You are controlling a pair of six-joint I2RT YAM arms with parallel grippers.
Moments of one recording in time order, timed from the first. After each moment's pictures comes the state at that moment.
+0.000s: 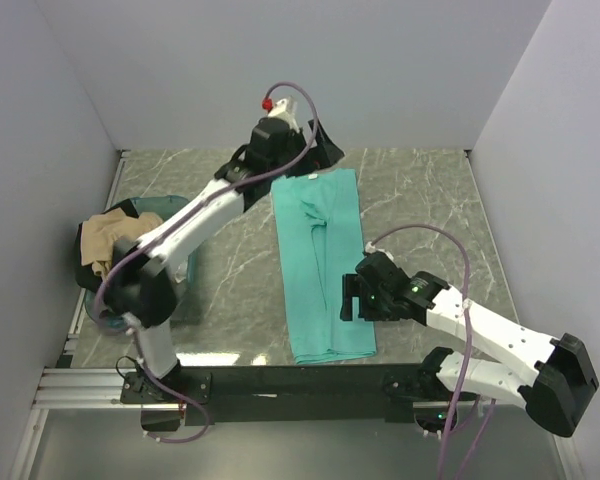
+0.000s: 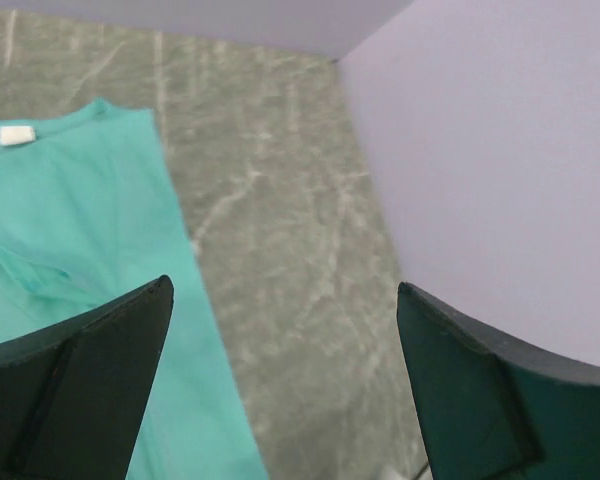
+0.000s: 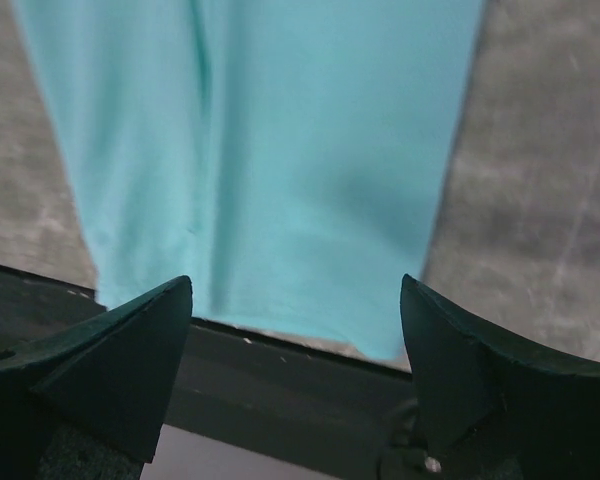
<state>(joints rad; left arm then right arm) -0.60 1.91 1.81 -0.18 0.08 -0.74 0.78 1.03 0.70 -0.73 0.08 0.73</state>
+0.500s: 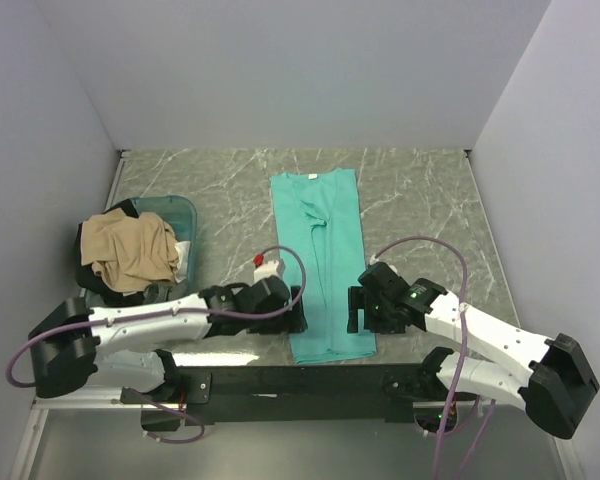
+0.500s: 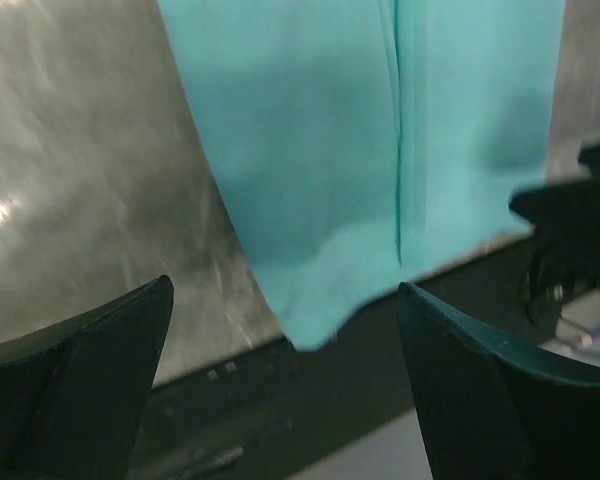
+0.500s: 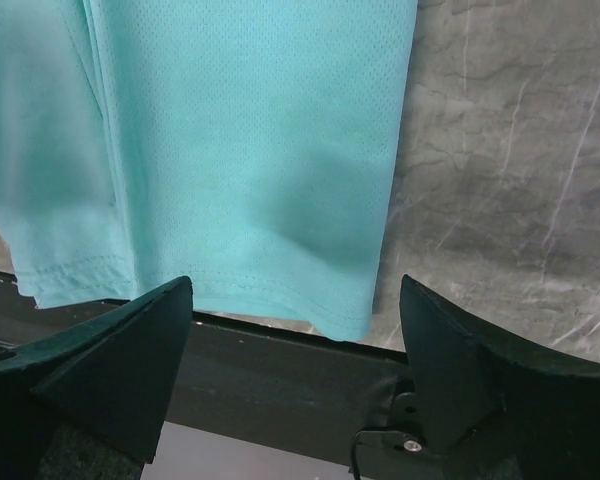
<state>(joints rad) -1.08 1.27 0.74 -0.40 -0.18 -1.03 0.76 1.01 0.59 -0.77 0.04 0.76</state>
